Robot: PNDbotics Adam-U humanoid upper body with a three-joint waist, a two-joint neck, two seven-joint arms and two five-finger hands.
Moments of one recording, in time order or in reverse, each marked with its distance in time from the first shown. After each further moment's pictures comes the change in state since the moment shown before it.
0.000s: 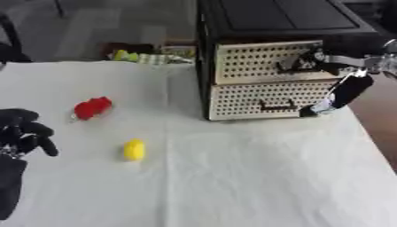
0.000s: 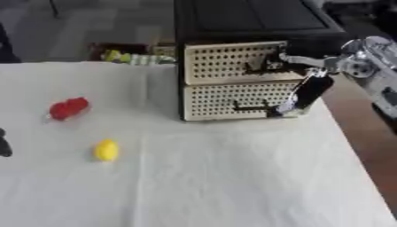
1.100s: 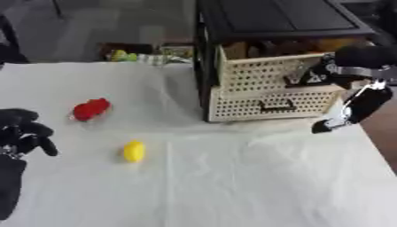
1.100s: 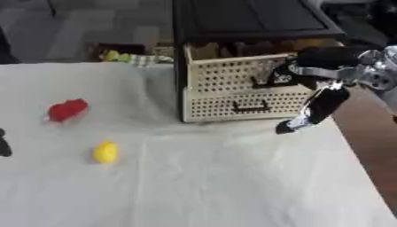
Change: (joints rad) left arm -0.001 0.000 -0.001 0.000 0.001 0.006 0.003; right arm 0.132 -0.099 -0.025 -0.184 -0.122 0.074 0.061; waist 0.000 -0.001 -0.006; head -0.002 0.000
